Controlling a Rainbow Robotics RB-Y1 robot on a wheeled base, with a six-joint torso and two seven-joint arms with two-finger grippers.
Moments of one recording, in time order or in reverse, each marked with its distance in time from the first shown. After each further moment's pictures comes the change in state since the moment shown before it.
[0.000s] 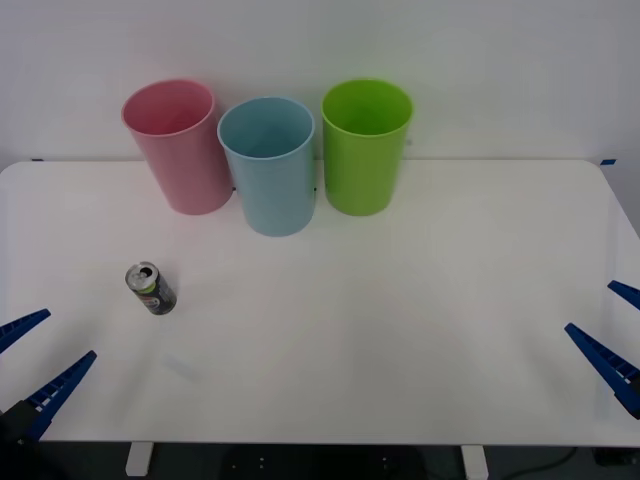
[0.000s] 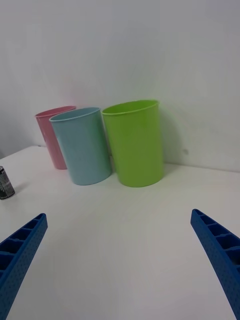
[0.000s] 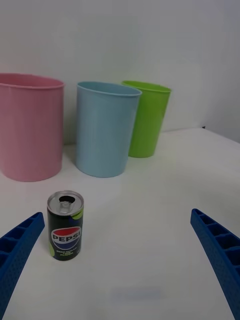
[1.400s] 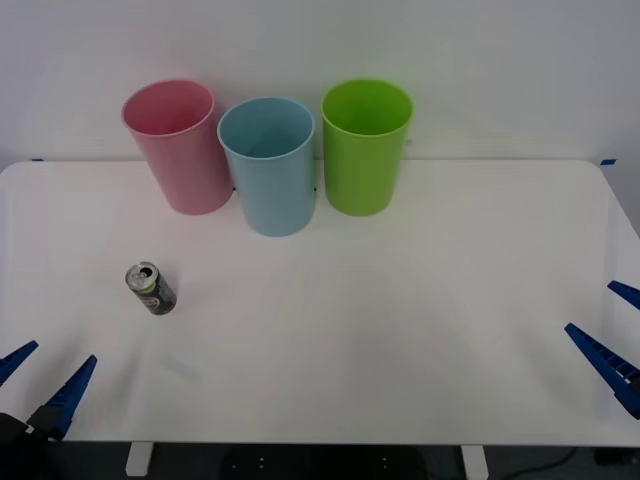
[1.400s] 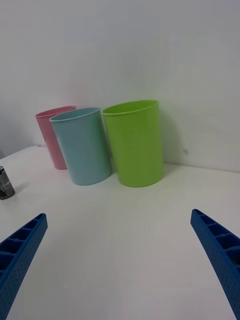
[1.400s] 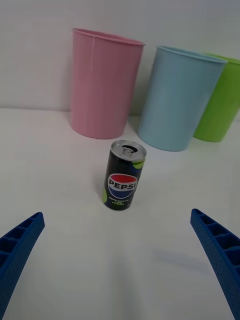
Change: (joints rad) right arm 0.000 0.000 0.000 0.000 0.000 0.000 0.000; left arm 0.085 -0.105 -0.089 0.000 0.006 0.325 -0.055
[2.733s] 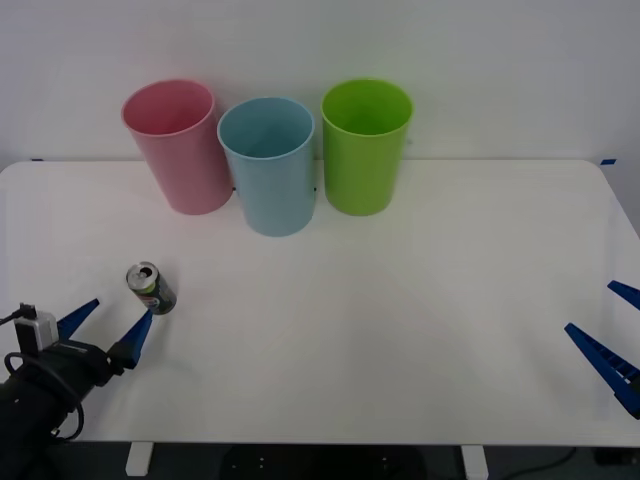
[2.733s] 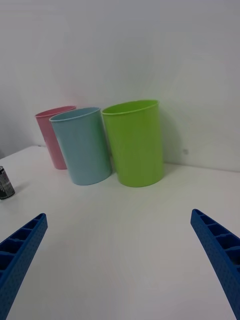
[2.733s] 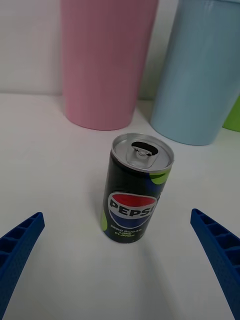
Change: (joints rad) right arm 0.000 0.000 0.000 0.000 0.000 0.000 0.000; left arm -0.309 -0.036 -0.092 0.218 -0.208 0.162 0.022
